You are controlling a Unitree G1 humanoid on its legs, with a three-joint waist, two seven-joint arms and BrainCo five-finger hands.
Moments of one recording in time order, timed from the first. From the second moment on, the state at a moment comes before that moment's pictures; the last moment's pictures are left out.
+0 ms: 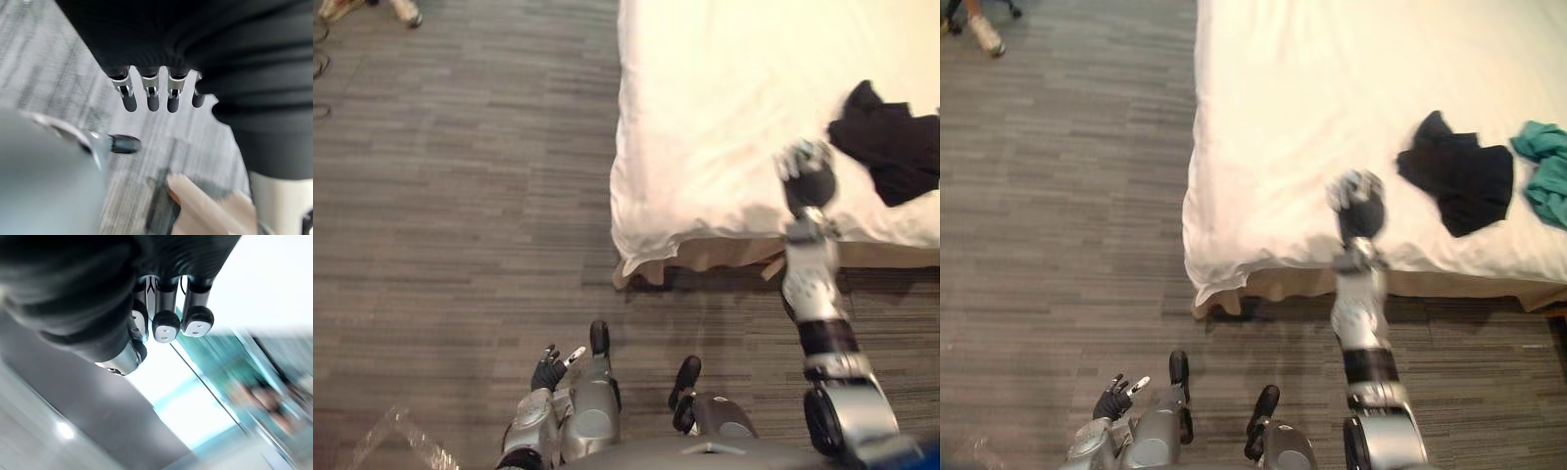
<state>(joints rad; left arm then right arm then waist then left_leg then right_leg) 0.00 0.14 0.10 1.00 -0.34 -0.21 0.01 -0.70 -0.16 0.04 0.36 0.98 -0.24 0.30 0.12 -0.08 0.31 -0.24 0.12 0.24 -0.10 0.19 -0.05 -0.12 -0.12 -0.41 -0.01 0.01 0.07</state>
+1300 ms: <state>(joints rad) -0.14 -0.03 0.04 0.86 -0.42 -0.24 0.03 -0.20 -0.12 -0.41 0.54 1.09 -0.28 0.15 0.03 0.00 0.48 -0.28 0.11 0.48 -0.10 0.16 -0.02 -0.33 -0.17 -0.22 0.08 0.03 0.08</state>
